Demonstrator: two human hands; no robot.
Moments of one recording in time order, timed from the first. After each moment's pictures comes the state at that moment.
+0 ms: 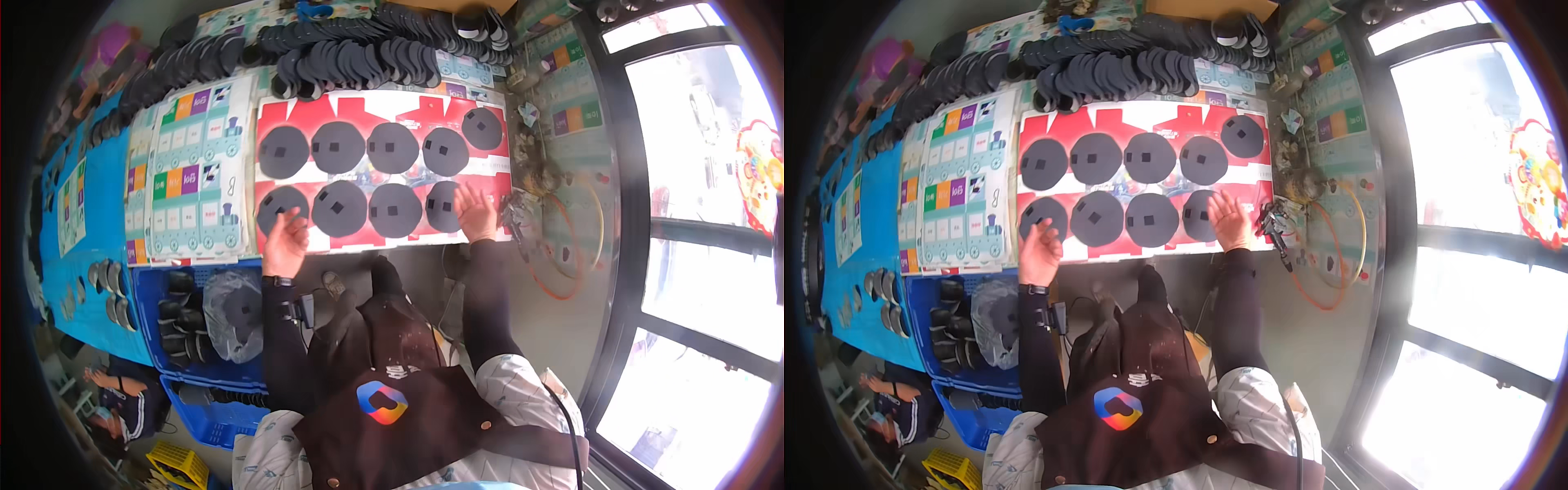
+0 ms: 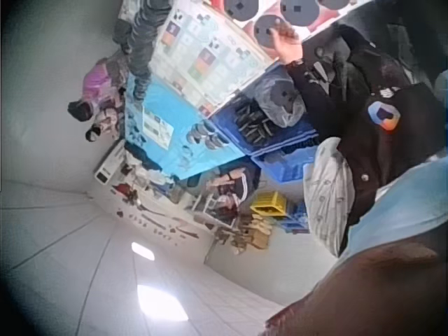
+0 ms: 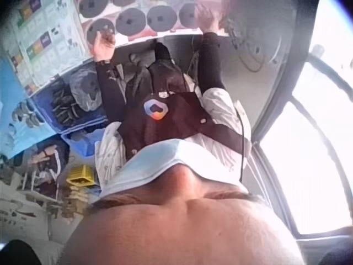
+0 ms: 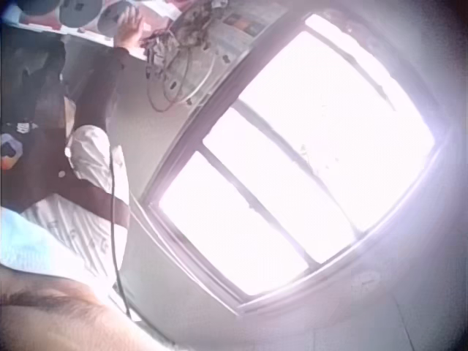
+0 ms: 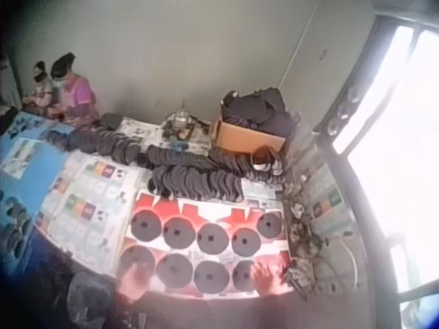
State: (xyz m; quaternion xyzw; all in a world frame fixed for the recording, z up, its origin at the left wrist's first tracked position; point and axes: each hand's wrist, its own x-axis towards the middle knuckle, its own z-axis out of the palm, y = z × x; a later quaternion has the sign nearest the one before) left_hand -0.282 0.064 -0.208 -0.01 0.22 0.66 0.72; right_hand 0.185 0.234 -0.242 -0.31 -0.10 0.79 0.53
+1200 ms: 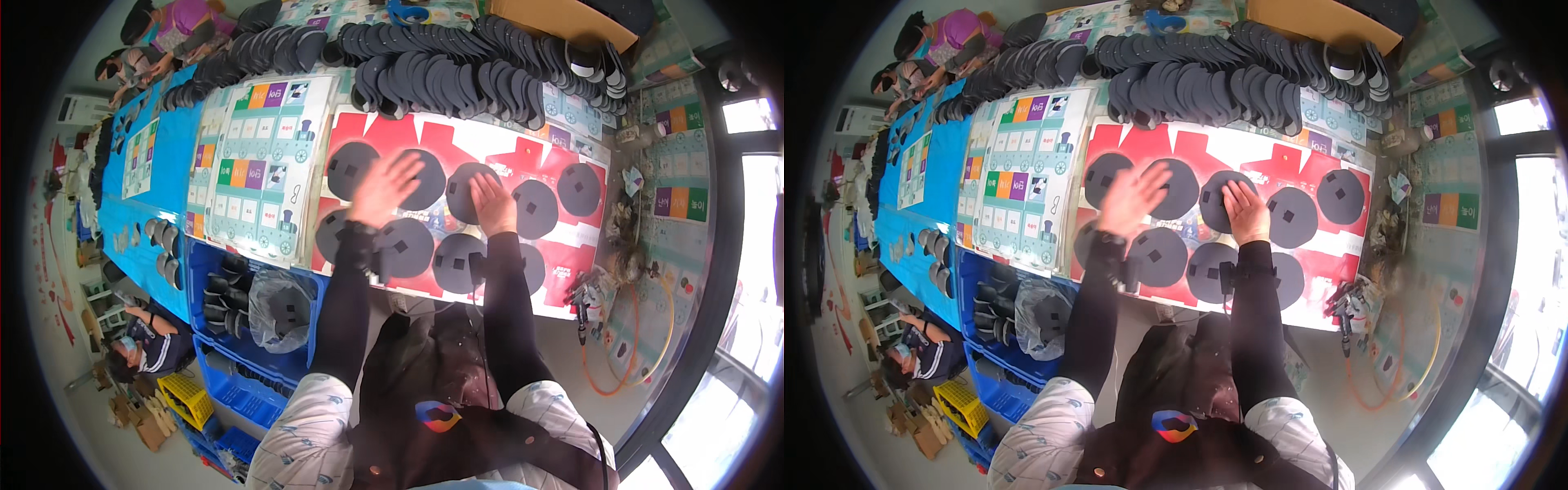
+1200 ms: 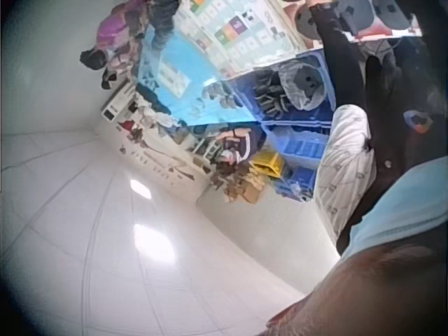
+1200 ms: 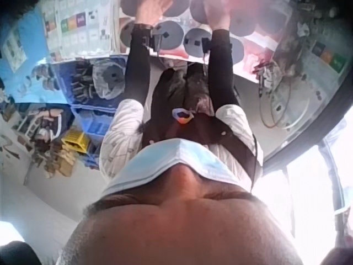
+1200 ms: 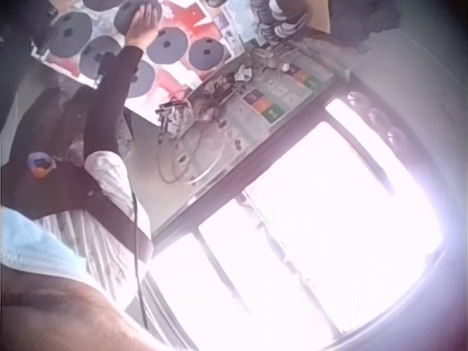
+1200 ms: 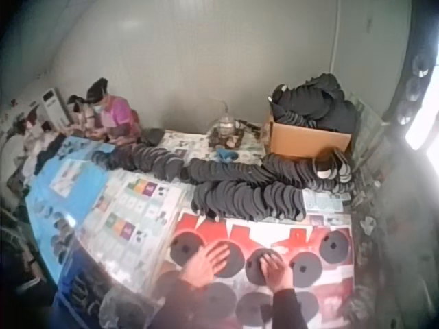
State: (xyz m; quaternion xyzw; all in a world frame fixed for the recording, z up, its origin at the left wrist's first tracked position) left_hand -0.269 0.278 -0.250 0.05 0.19 0.67 0.71; right_hand -0.004 0.375 -0.253 -0.37 -0.06 0.83 0.40
